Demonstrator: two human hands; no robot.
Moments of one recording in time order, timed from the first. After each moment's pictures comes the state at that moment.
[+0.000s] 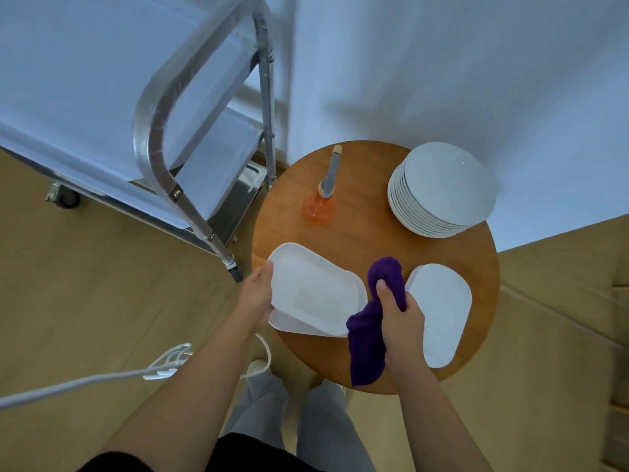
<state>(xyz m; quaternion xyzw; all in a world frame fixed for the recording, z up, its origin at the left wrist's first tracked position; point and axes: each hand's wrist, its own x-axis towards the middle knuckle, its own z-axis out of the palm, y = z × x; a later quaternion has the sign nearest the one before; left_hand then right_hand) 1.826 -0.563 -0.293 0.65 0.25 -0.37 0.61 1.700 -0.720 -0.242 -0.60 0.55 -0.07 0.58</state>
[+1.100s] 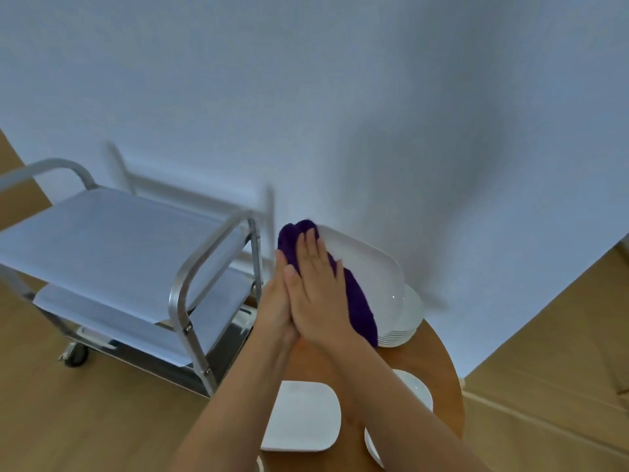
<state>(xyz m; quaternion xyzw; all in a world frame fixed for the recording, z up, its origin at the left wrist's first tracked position) 1.798 -0.639 -0.022 0.43 -0.04 -0.24 0.87 1.784 -0.692 -0.022 -0.94 0.09 -0.20 0.28</state>
